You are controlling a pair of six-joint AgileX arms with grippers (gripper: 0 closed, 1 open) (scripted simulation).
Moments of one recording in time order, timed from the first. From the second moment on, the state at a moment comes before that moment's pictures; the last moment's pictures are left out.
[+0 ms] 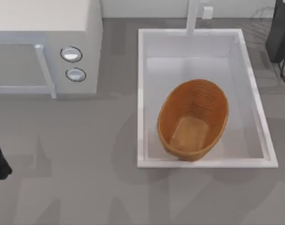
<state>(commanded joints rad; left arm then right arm) 0.00 0.00 0.00 0.00 0.00 0.00 -0.28 1.94 1.13 -0.76 0.01 -0.05</state>
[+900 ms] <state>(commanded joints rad) 0.00 0.00 0.00 0.00 0.00 0.00 -0.28 1.94 1.12 -0.75 0.01 -0.05</state>
